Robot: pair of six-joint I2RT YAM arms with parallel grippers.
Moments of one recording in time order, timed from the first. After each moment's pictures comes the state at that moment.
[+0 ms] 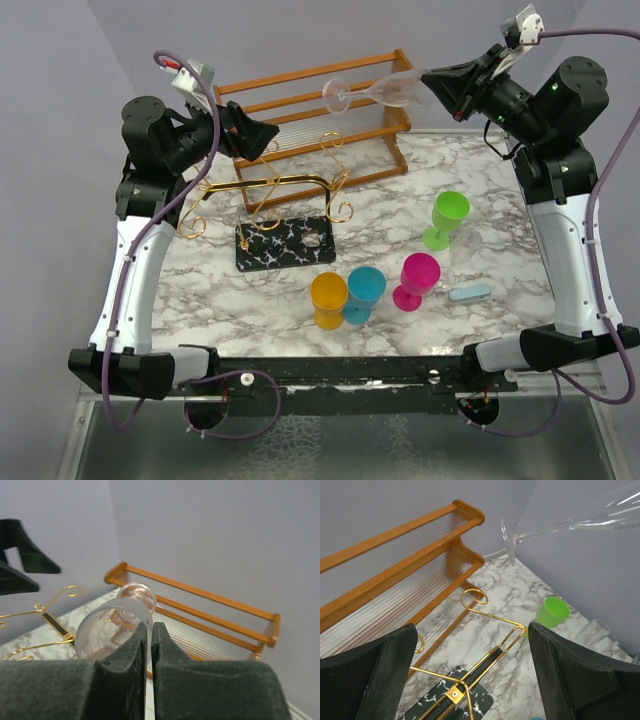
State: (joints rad) left arm -0.11 1.24 1.54 -0.27 0.62 -0.26; right arm 0.19 1.39 1.90 -0.30 -0.57 0.04
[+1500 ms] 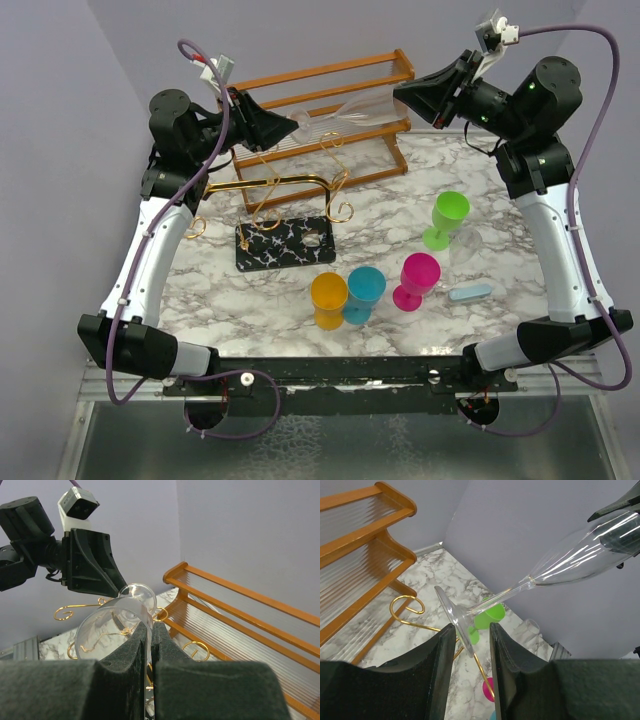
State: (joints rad) left arm -0.19 1.37 1.53 -0.06 0.78 -0.59; right arm 0.25 1.44 1.85 -0.16 -0.80 0.24
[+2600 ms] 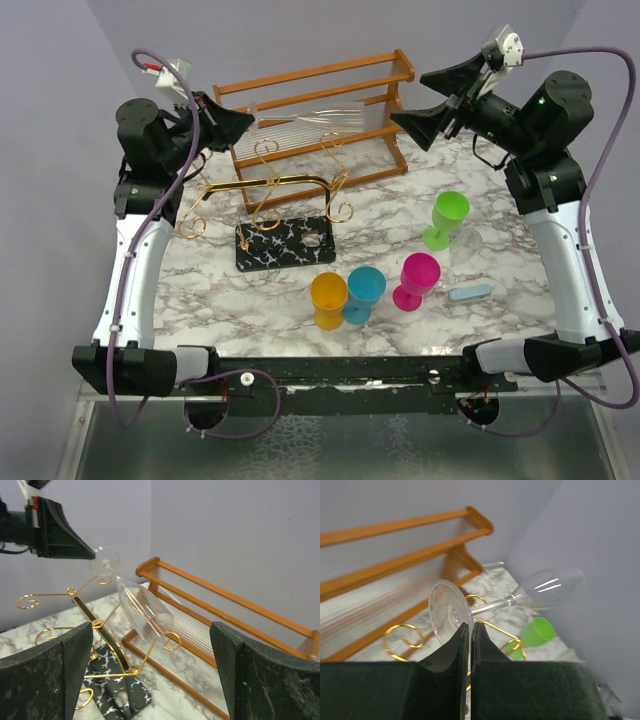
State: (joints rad) left arm -0.06 1.29 1.50 -0.17 0.65 -0.54; right arm 0.25 1.36 1.78 -0.20 -0.73 0.06
